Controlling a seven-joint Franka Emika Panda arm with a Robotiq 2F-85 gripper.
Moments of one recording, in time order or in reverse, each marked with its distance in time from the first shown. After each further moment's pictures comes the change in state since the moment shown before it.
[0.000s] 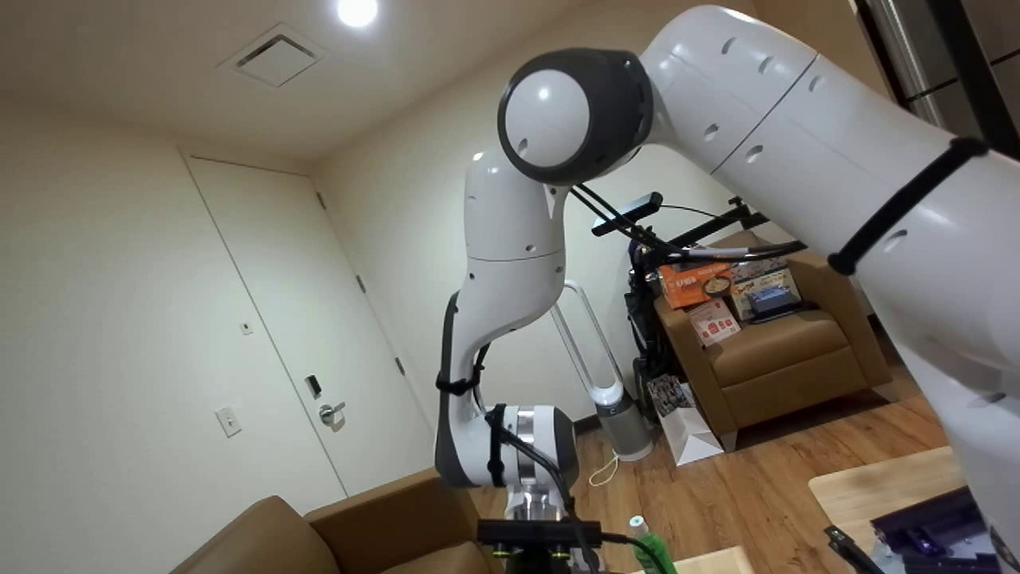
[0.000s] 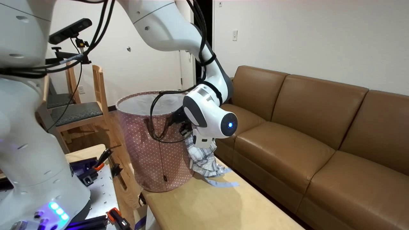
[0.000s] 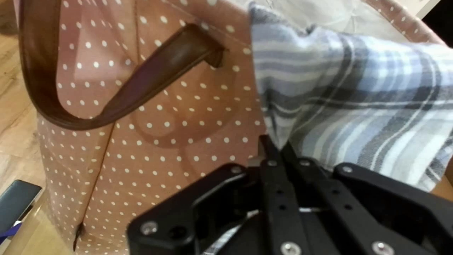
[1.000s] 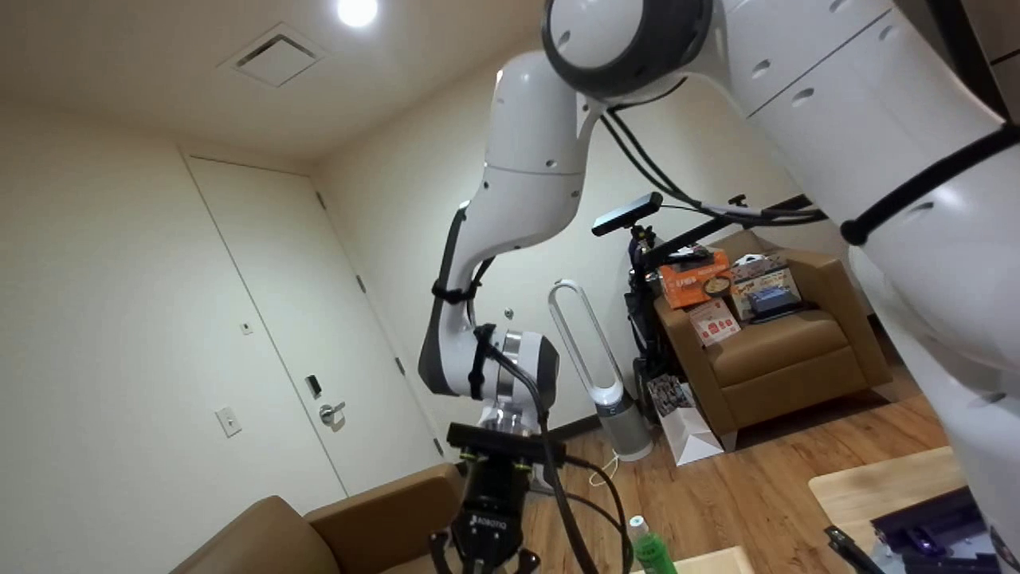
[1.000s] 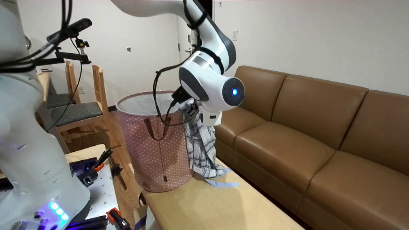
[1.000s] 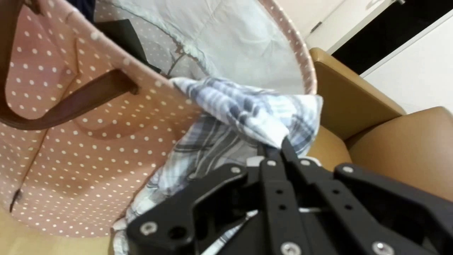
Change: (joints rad) arm 0.001 -0.264 -0.055 -0.057 0.001 0.028 -0.001
